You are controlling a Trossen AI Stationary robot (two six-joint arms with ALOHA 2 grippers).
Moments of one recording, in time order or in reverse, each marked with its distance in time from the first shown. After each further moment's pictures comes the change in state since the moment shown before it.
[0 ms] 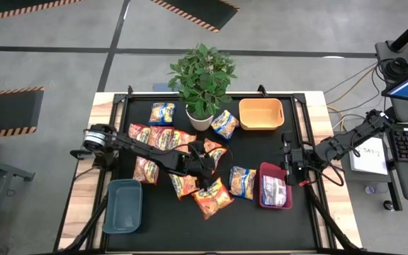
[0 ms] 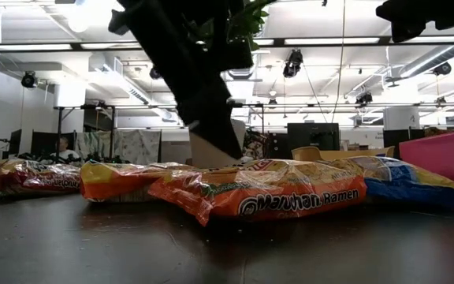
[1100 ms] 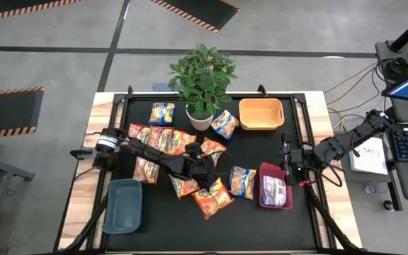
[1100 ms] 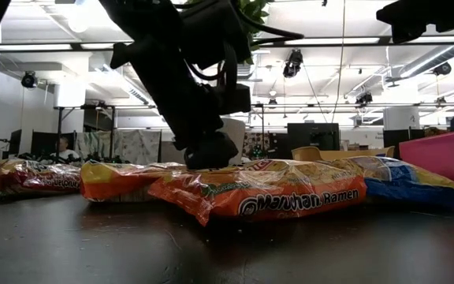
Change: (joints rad) left arm 0.002 0.124 -0.011 0.003 -0.154 -0.150; right arm 0.000 0.001 0.000 -0.022 0.003 -0.001
